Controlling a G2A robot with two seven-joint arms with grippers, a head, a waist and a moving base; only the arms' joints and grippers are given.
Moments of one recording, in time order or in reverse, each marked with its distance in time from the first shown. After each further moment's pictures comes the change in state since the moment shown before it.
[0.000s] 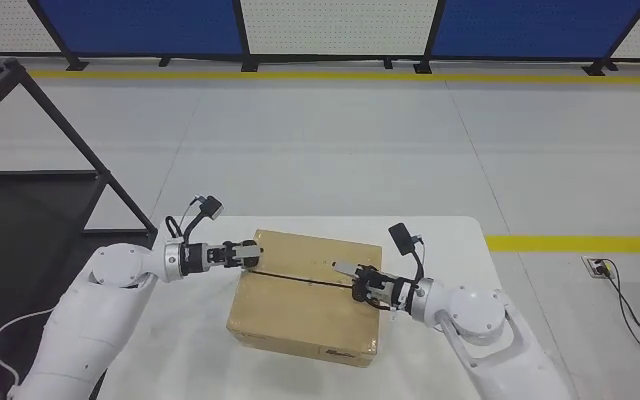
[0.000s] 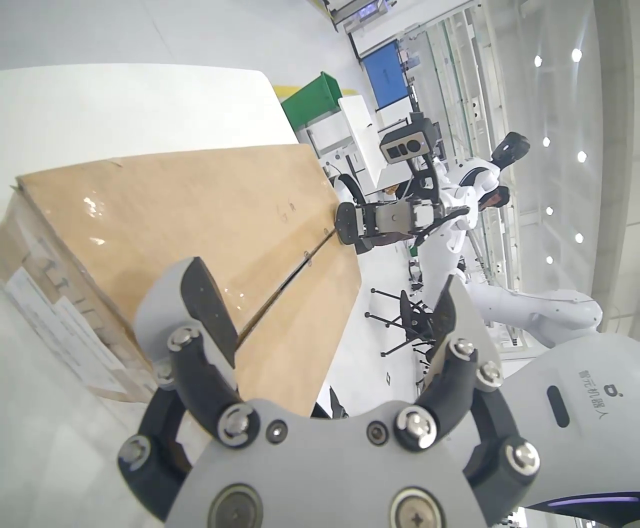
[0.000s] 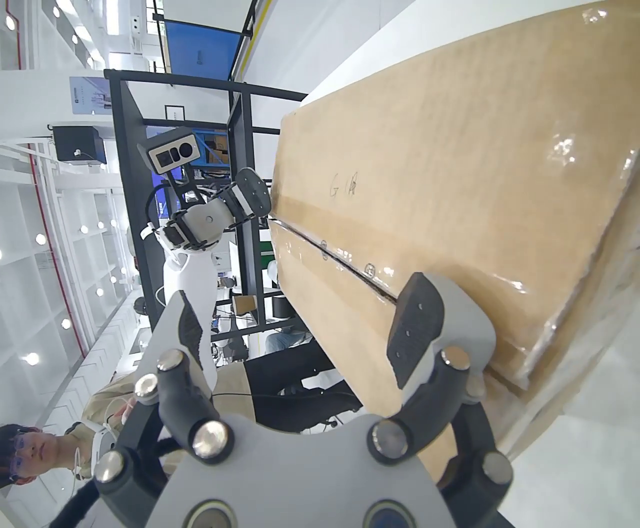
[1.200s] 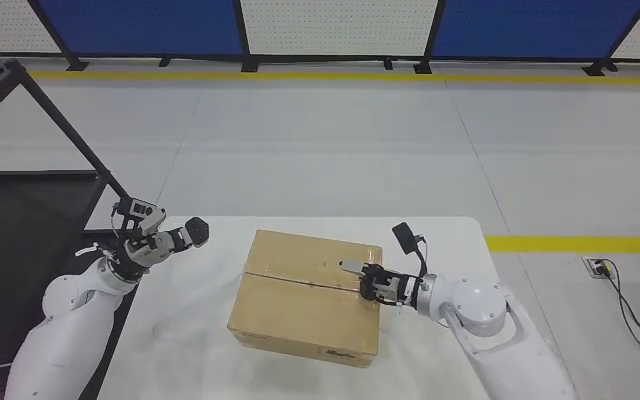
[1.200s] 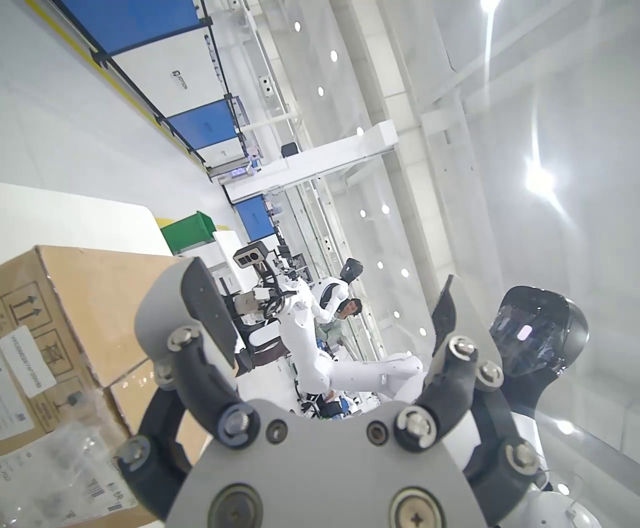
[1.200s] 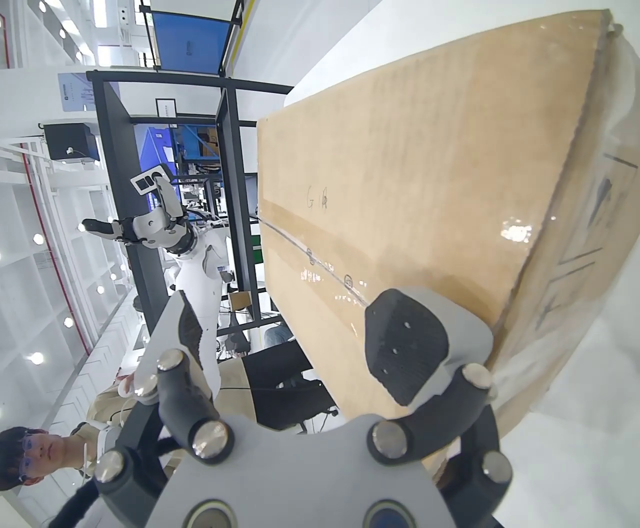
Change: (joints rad) left arm 0.164 0.027 -0.274 0.045 -0.546 0.067 -0.067; right arm 0.040 0.014 0.000 0.111 0.025 -0.044 0.045
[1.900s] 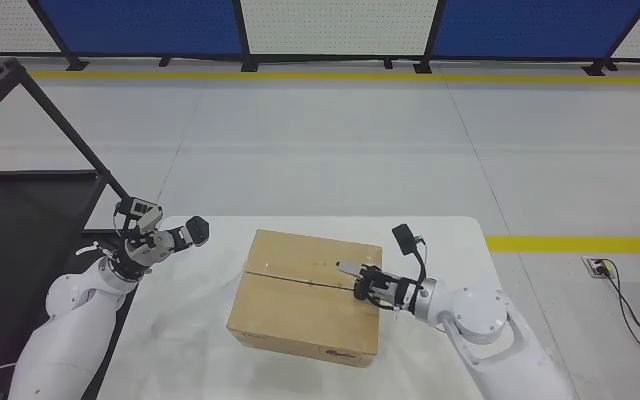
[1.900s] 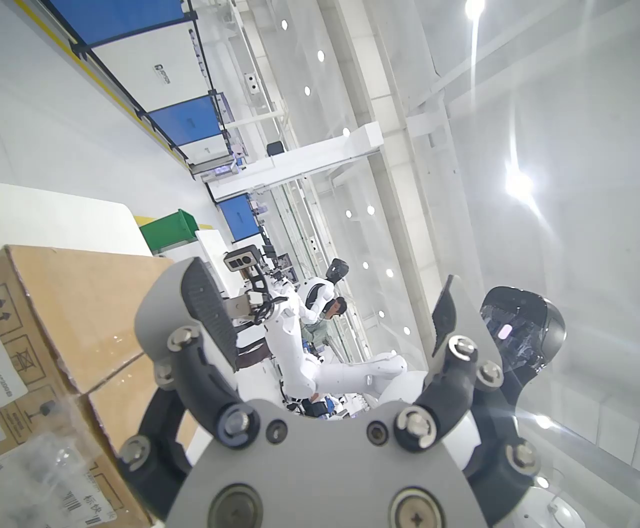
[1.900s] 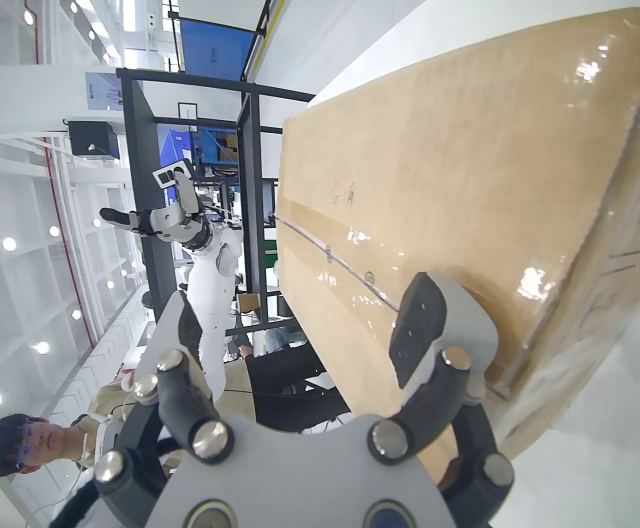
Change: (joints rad) left arm -0.004 -0.011 -0.010 0.013 -0.027 0.030 -0.022; right arm -0.044 0.001 -0.006 -0.063 0.025 -0.067 -0.067
